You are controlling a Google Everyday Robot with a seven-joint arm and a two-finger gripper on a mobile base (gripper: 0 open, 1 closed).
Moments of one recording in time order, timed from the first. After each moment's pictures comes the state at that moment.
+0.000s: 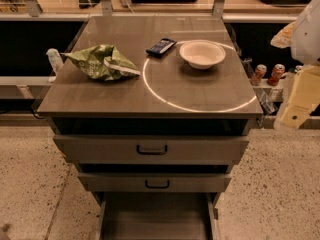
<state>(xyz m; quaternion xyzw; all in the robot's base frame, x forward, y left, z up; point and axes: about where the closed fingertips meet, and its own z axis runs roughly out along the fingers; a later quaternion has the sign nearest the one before) 0.438 -0.217 0.976 -0.60 0.78 -0.03 0.16</state>
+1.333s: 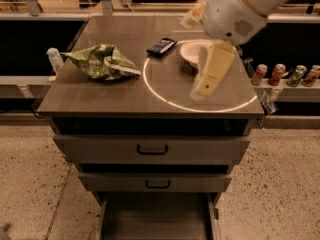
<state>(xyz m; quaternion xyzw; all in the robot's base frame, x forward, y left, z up) 0.502 -0.067 0.986 -0.70 0.65 0.10 0.28</state>
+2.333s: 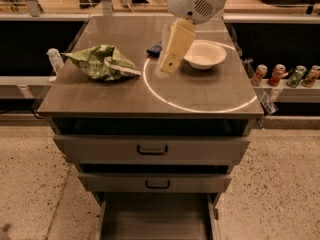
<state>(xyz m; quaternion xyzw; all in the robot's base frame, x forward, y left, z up) 0.541 0.005 1.016 -0.72 0.59 0.11 0.34</state>
